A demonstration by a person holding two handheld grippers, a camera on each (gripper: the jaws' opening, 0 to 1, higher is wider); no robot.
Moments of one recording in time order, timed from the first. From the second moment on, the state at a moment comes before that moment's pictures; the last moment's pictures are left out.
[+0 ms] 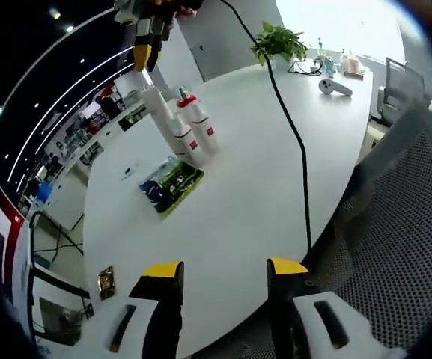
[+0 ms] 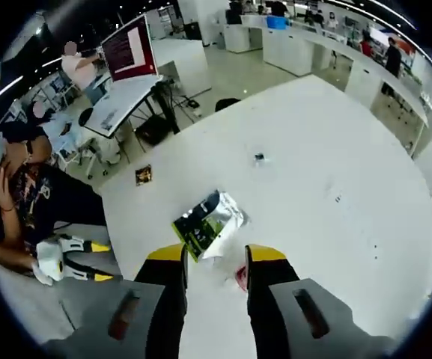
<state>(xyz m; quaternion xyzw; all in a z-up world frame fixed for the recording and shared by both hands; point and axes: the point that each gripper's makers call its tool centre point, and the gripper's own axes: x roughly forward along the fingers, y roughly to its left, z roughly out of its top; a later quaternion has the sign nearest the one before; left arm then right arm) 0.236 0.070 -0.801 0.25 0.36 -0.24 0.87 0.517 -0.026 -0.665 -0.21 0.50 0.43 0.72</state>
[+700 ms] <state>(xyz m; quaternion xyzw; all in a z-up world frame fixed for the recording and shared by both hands) 0.239 0.067 -0.801 0.25 0.37 -0.25 0.86 0.509 -0.015 -0.702 -0.40 0.49 0.50 0.59</state>
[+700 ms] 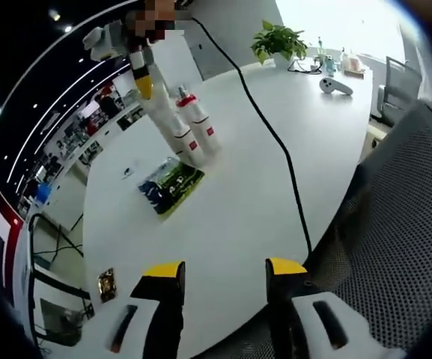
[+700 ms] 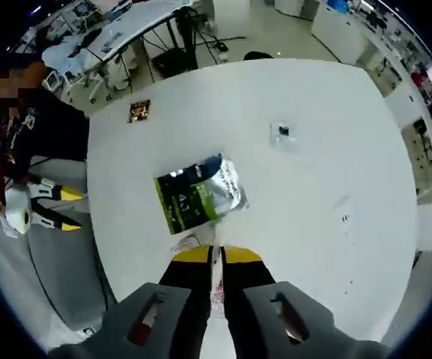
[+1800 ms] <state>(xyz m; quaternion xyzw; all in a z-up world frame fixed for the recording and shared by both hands) 0.238 0.067 -0.802 0.26 0.37 -0.25 0.85 0.513 -0.017 -0.696 -0.43 0.47 0.53 0.56</state>
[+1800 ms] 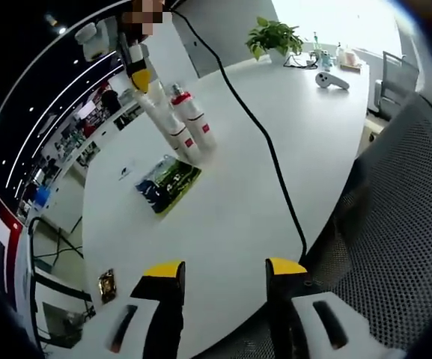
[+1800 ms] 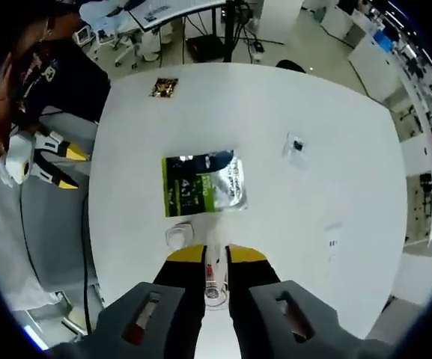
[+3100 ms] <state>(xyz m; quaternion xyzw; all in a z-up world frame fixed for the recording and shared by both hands) 0.233 0.057 -0.804 0.27 0.37 -0.28 0.84 0.282 -0.015 -0.652 0.04 0.19 0.45 0.87</state>
